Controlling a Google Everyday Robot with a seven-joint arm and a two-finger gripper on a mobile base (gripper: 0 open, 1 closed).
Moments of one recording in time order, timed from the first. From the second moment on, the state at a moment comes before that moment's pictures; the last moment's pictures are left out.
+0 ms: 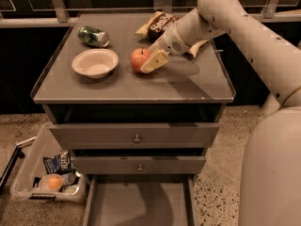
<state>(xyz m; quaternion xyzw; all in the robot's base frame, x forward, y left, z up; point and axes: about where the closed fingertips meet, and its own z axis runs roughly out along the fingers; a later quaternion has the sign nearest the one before) 0.715 -0.021 0.859 -0.58 0.71 0.20 0.35</state>
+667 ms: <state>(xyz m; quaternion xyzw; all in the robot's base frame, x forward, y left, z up) 0.715 -0.021 0.859 -0.58 0.71 0.20 0.35</state>
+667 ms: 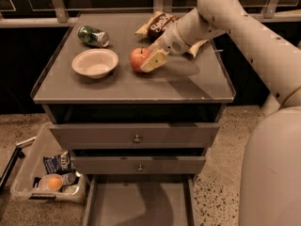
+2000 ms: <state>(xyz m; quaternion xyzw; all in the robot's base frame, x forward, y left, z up) 0.685 -0.061 0.916 -0.60 0.70 0.15 0.37</state>
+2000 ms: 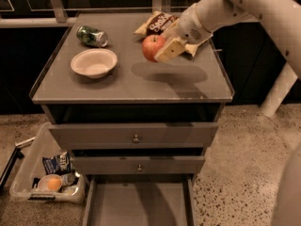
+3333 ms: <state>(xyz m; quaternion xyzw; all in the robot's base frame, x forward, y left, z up) 0.514 -0.152 0.931 -0.62 0.69 0.10 0.36</state>
